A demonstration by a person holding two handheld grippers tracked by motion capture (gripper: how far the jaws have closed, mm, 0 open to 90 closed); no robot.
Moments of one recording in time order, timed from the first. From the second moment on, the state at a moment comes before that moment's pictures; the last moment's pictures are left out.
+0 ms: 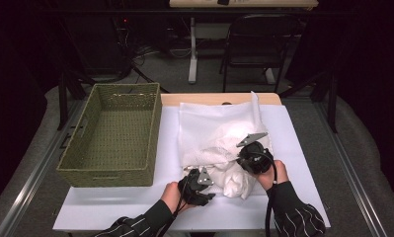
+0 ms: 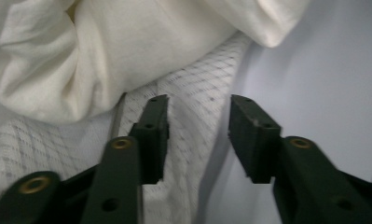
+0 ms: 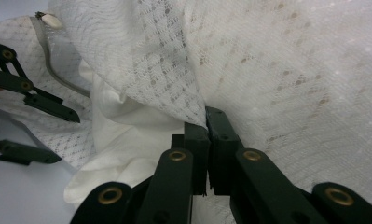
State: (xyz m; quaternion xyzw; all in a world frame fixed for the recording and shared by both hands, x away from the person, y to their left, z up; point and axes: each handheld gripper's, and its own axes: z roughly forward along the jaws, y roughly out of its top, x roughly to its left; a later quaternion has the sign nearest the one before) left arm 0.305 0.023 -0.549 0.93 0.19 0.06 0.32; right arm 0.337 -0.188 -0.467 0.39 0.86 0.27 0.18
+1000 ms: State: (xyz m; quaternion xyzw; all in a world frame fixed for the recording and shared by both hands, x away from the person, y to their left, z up) left arm 0.294 0.003 -0.520 0.92 0.17 0.04 0.36; right arm 0.337 -0.196 -0.462 0.40 0.86 0.28 0.17
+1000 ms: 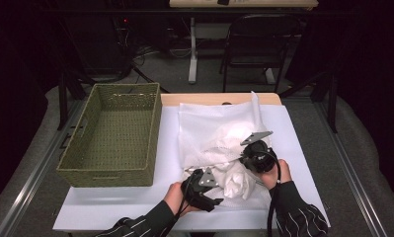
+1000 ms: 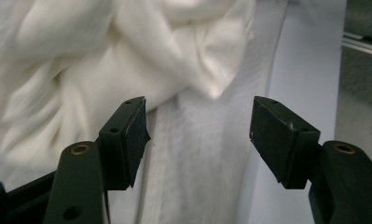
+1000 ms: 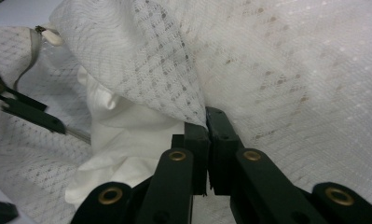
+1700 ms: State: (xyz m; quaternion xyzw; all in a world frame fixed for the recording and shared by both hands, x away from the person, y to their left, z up) left arm 0.365 -0.040 -0.520 0.87 0.28 0.11 0.38; right arm 0.332 -0.204 -0.449 0.40 0.84 0.32 0.16
